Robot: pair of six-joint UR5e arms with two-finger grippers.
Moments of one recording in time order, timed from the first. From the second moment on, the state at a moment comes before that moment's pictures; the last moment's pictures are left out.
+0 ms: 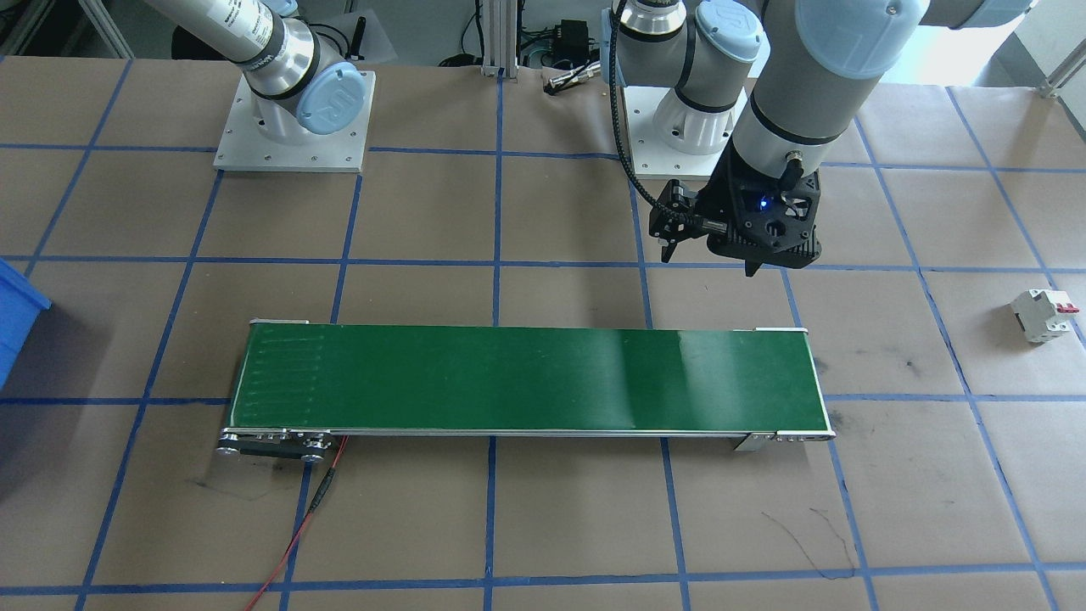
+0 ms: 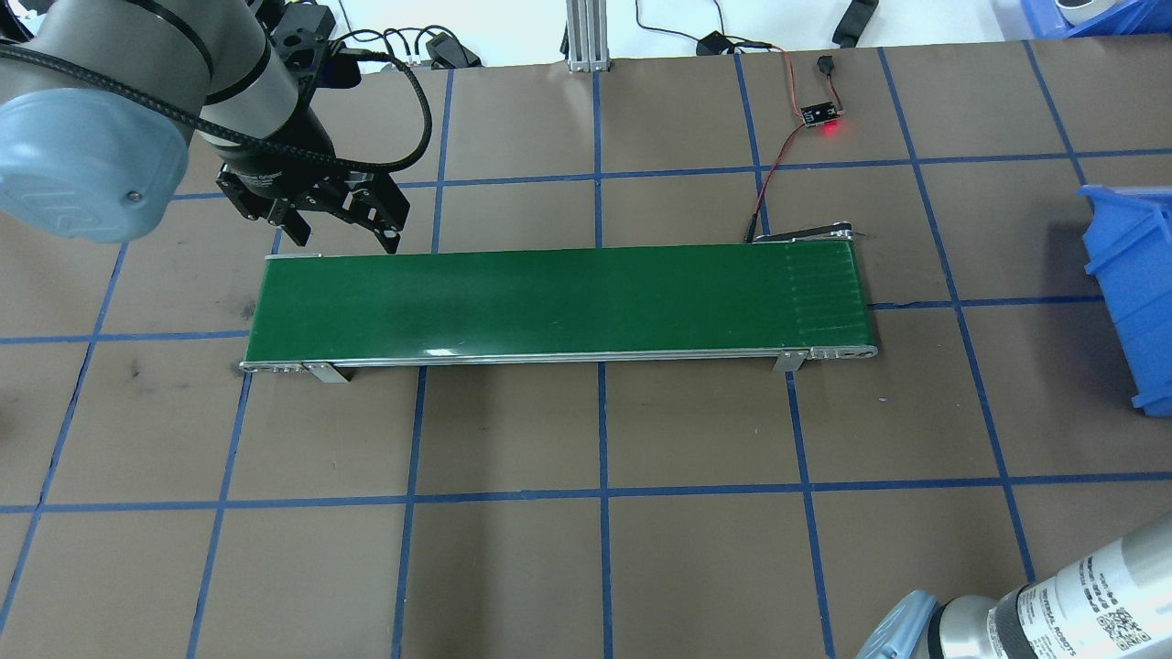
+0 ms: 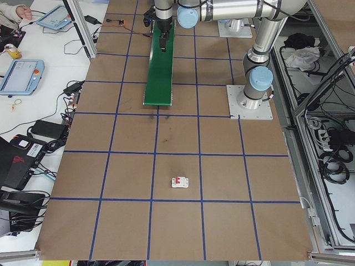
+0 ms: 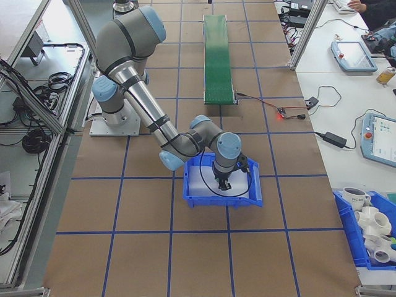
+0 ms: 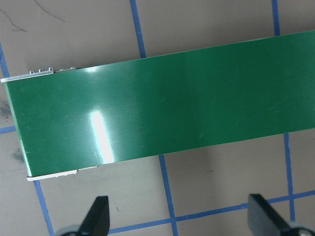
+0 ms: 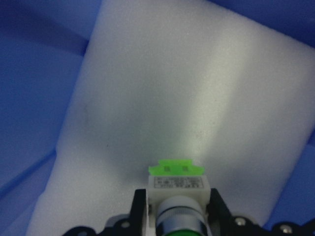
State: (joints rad) left arm -1.58 -1.62 -1.63 -1.47 1.54 0.15; right arm 0.72 -1.07 1.62 -2.16 -1.60 -1.20
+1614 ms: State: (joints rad) left arm -1.58 -1.60 -1.62 -1.46 1.56 0.14; right arm 1.13 -1.59 1.60 -1.71 -1.60 -0.74
